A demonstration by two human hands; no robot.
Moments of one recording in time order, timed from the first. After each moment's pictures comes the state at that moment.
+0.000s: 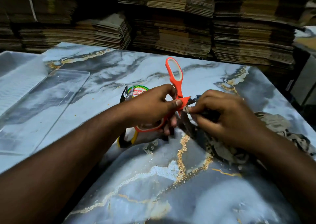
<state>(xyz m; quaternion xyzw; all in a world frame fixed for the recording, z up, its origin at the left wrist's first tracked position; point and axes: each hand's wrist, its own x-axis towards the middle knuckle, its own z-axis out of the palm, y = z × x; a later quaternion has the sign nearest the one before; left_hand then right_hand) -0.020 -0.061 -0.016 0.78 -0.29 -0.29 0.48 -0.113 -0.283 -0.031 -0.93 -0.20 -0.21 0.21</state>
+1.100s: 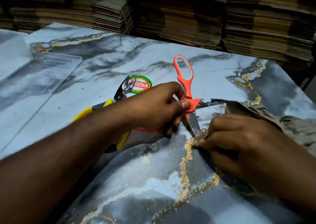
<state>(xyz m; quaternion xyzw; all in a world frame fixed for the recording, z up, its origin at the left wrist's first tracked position) -0.009 -0.073 -0.041 0.79 -0.31 -0.27 0.46 -0.141 -0.276 -0.036 -0.95 -0.28 -0.13 0.09</state>
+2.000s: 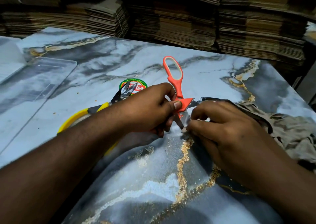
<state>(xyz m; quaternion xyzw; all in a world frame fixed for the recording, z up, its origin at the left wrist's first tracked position) -0.009 -0.068 -0.038 0.81 -0.31 -0.23 0.44 -0.138 -0.257 -0.045 -0.96 -0.20 -0.20 0.05</state>
